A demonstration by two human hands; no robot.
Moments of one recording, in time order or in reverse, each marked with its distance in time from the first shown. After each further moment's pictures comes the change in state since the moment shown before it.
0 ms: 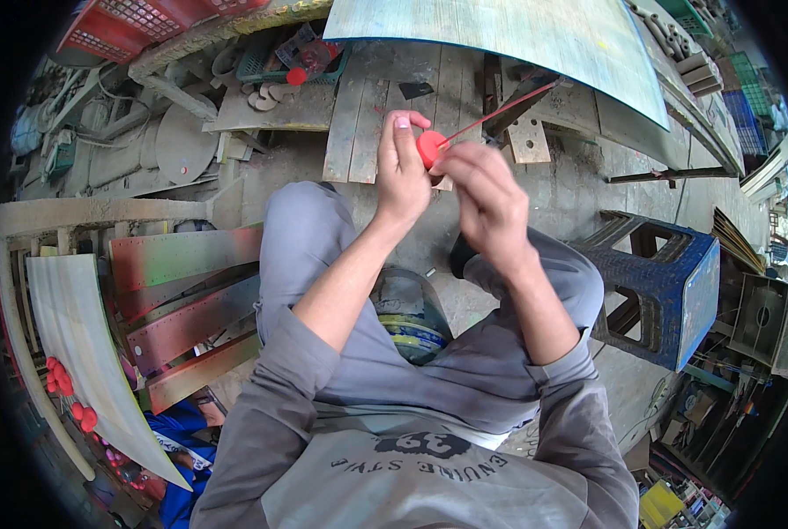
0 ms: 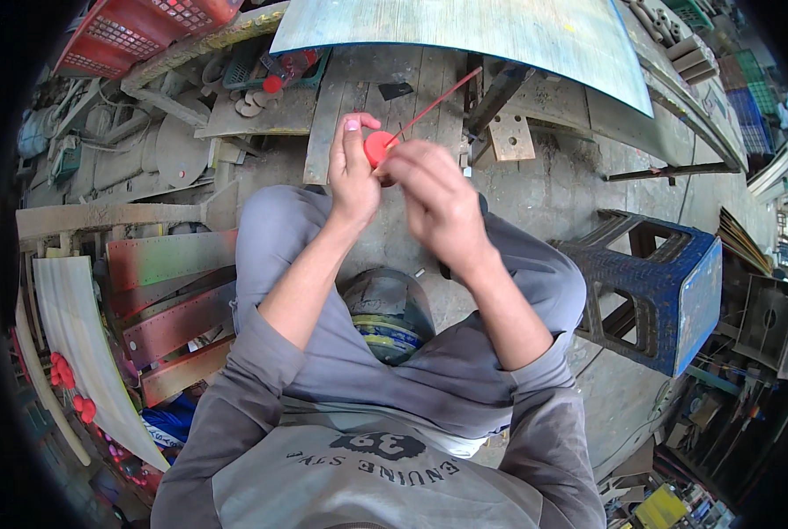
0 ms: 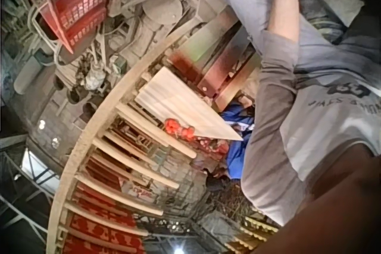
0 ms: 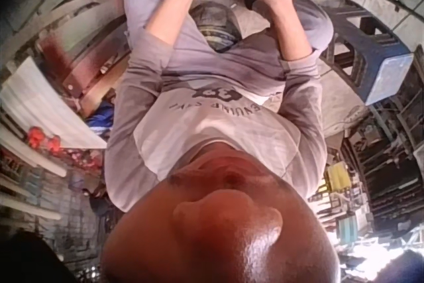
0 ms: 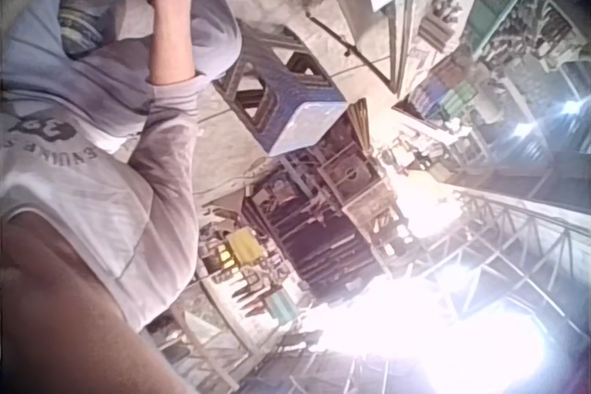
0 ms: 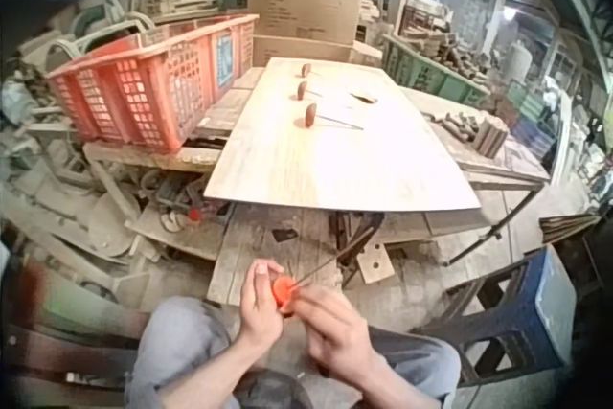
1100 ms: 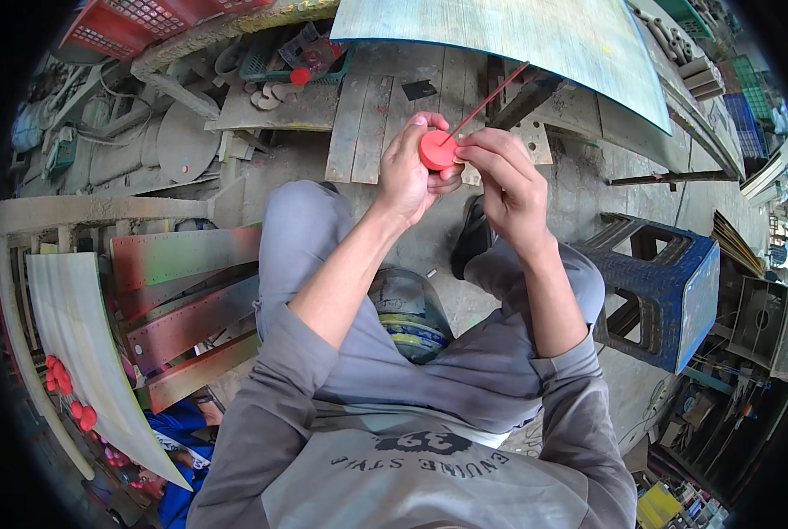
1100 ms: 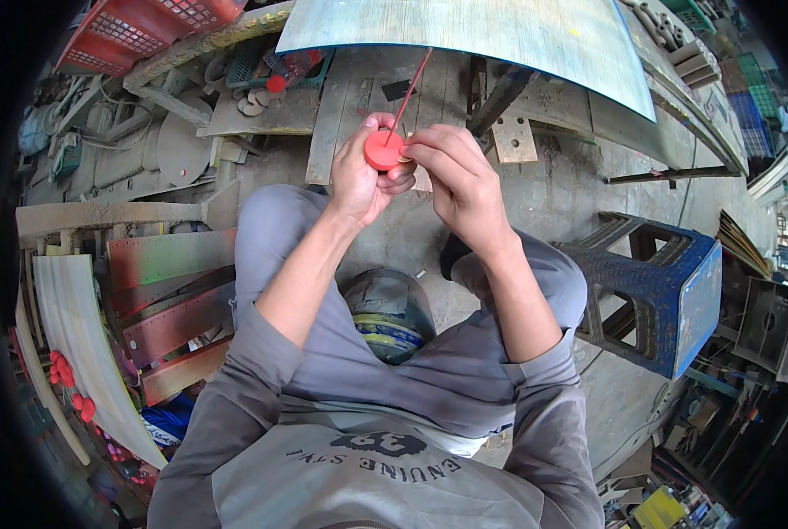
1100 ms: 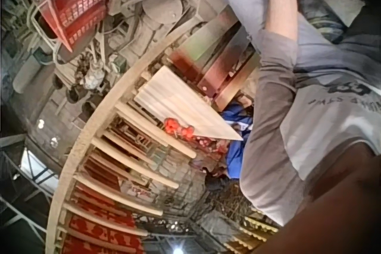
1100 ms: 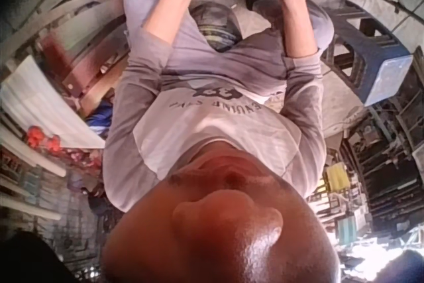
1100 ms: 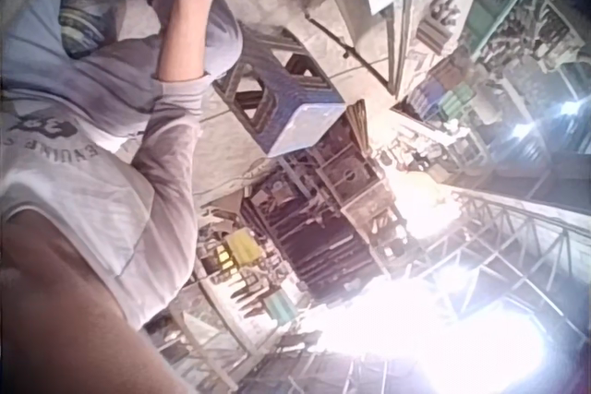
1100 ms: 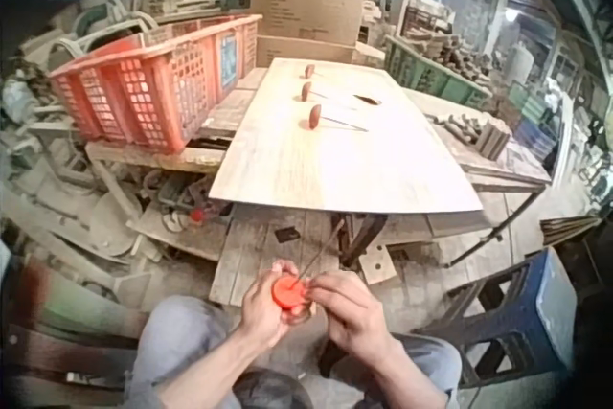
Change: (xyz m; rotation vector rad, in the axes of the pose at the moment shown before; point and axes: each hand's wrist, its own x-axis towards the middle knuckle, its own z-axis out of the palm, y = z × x) left_hand 0.005 0.013 -0.013 -0.761 -0.368 -0.470; right_hand 0.014 0.015 -0.014 -0.006 -0.060 -0.046
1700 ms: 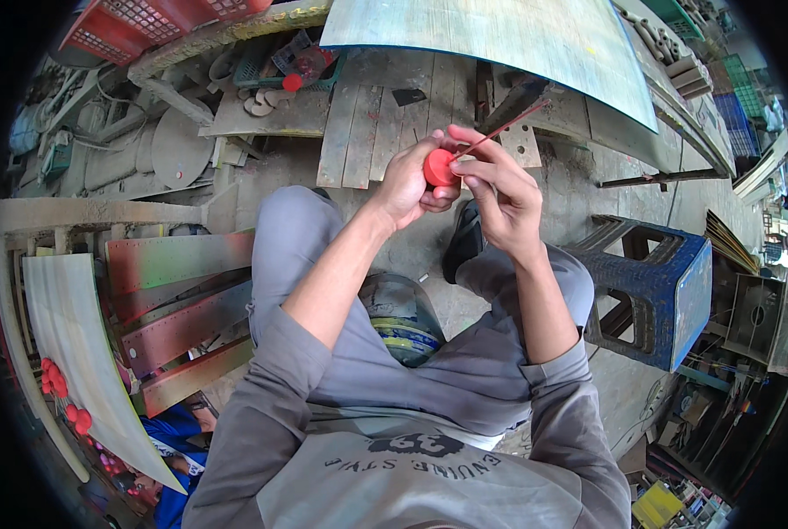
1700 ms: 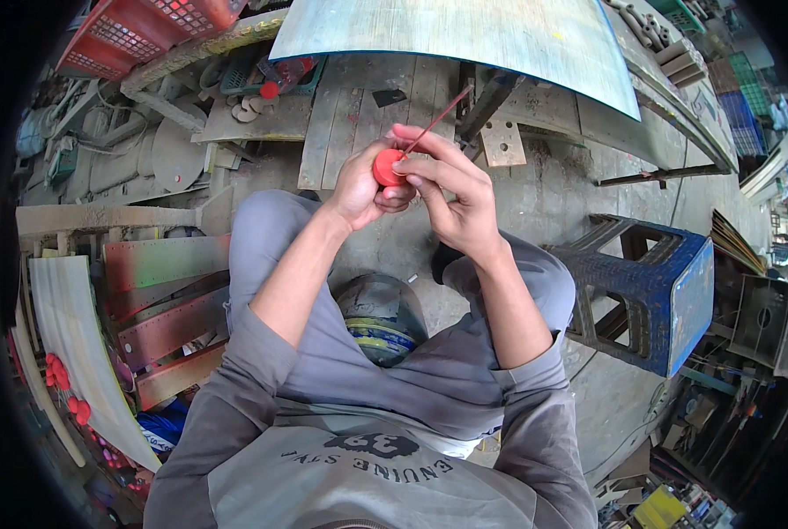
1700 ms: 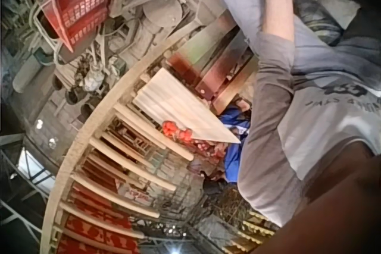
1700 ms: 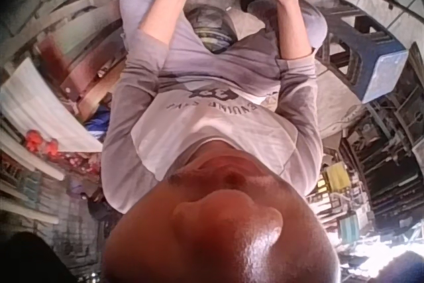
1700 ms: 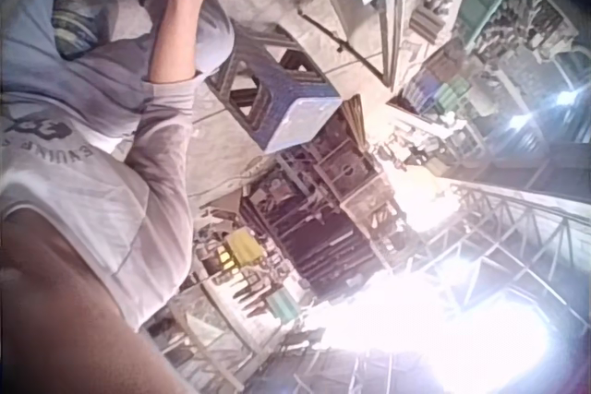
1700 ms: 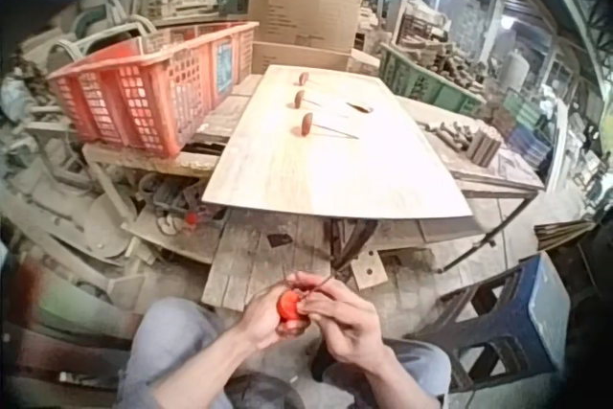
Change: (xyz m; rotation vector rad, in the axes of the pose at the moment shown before) left_hand 0.000 0.000 0.010 0.165 0.081 -0.343; right_hand -0.014 -0.003 -0.006 0.354 0.059 0.170
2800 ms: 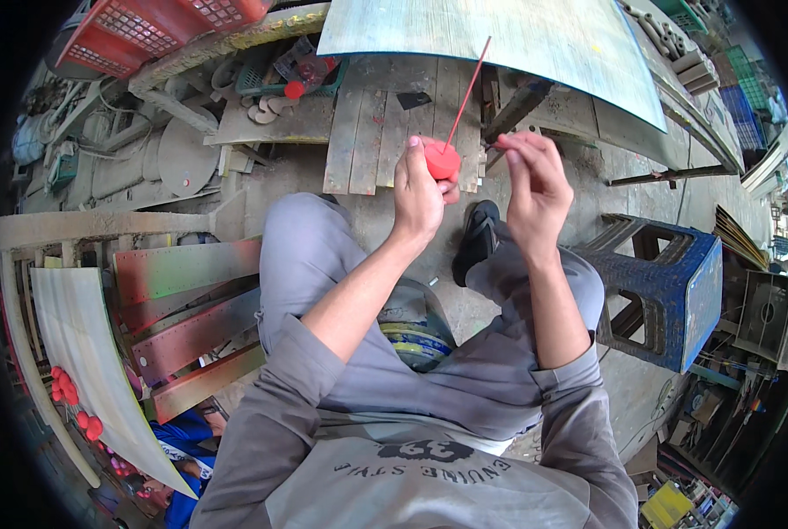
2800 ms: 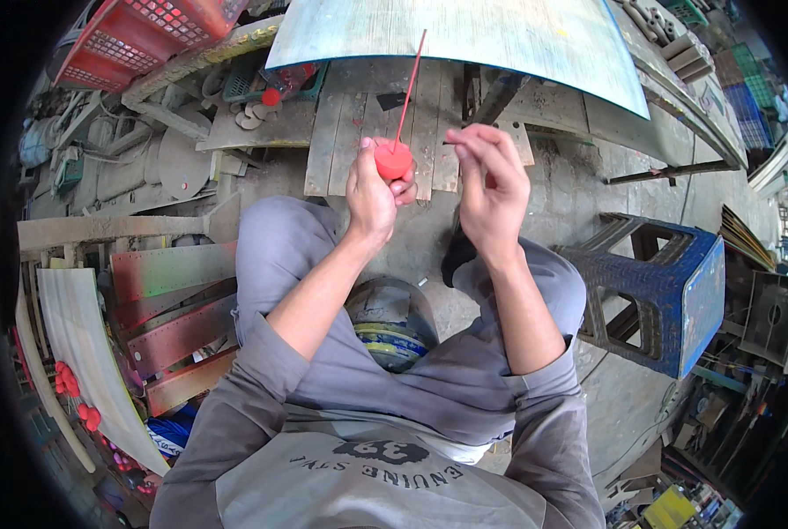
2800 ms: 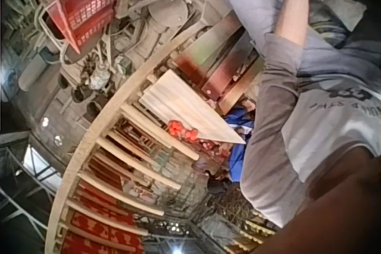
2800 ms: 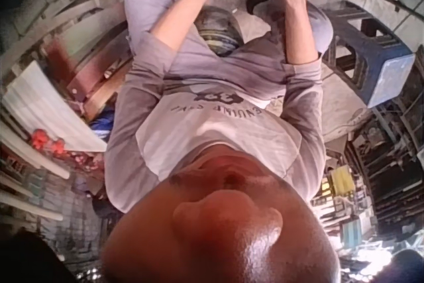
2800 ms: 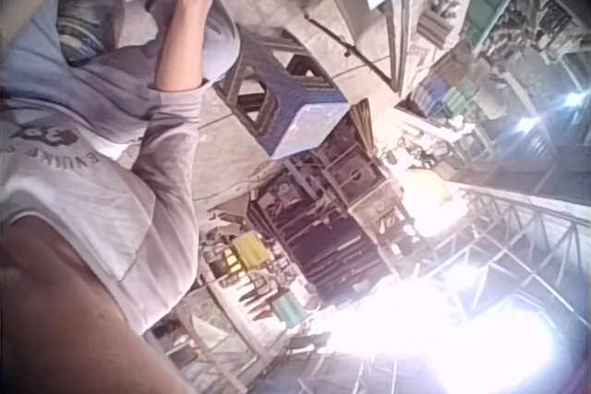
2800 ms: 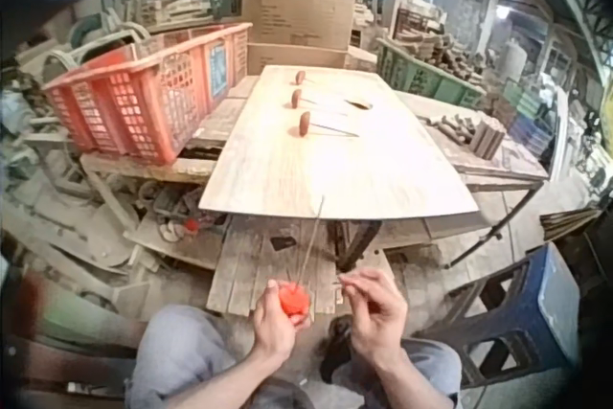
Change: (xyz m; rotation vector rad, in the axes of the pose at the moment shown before) left_hand 0.012 -0.028 0.014 0.144 0.417 0.523; right_hand 0.000 0.003 -0.002 -0.153 0.321 0.160
